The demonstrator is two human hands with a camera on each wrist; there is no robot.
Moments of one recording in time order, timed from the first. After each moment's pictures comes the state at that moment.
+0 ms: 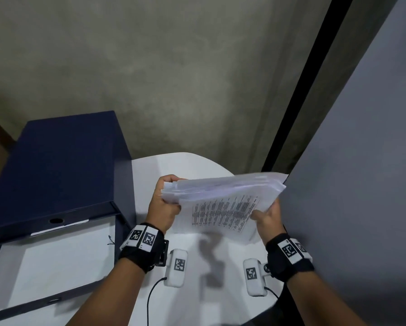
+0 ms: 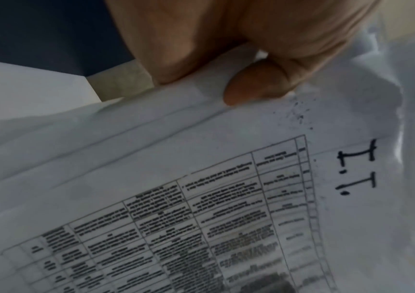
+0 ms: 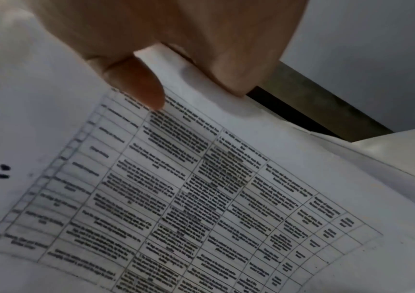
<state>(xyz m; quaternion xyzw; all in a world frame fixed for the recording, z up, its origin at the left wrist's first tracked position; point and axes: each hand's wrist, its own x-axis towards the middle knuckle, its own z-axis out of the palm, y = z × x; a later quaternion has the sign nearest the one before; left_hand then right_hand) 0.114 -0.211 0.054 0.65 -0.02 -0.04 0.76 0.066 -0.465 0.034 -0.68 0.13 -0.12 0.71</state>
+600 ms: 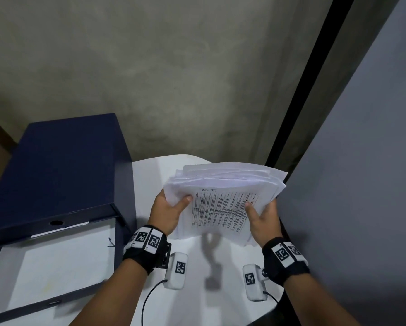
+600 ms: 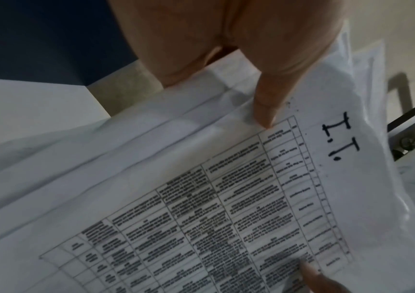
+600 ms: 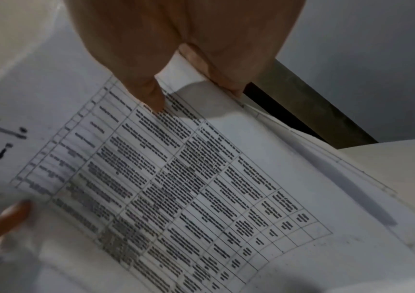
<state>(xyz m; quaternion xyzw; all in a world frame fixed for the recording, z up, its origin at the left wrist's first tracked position) 0.115 -0.215 0.044 0.71 0.03 -0.03 0.70 0.067 -0.458 0.026 -0.74 0.14 -0.14 0.64</state>
